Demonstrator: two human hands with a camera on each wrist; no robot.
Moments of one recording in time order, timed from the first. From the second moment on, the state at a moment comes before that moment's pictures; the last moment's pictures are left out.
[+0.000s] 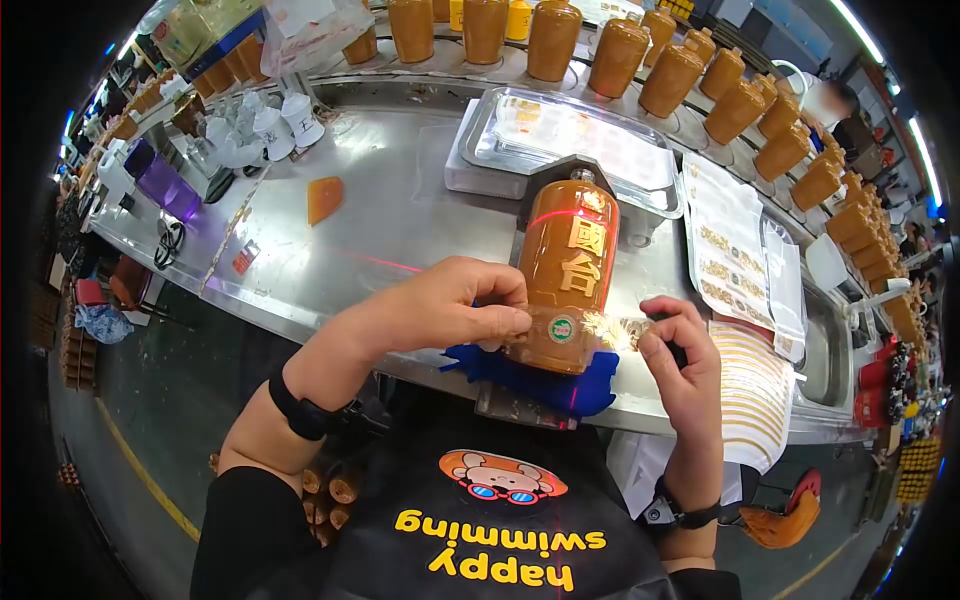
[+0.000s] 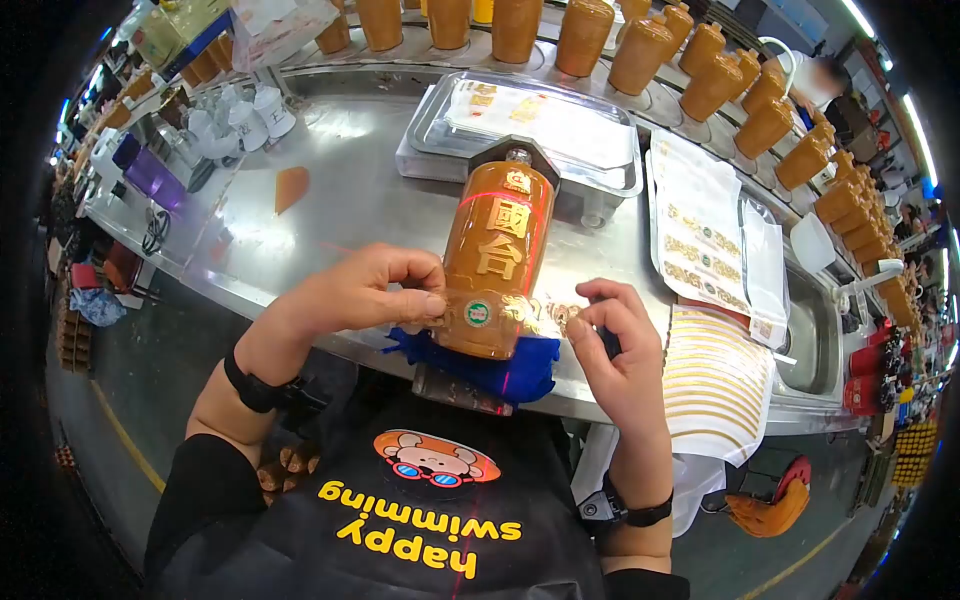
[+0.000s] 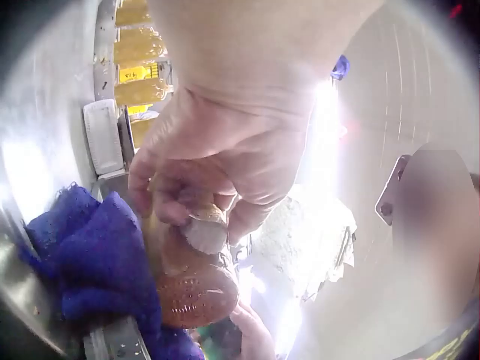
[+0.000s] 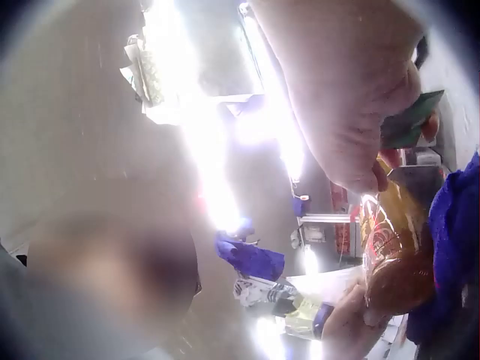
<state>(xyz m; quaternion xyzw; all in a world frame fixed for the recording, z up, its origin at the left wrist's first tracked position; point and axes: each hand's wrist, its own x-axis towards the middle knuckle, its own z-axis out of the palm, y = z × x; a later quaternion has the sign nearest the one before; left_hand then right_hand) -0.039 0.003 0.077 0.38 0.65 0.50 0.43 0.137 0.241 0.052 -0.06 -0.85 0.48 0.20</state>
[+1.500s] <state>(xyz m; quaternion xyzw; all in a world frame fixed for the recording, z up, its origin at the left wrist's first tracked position) -0.041 0.011 0.063 0.35 0.68 0.54 0.35 0.133 0.234 0.023 -0.10 -0.82 0.54 0.18</state>
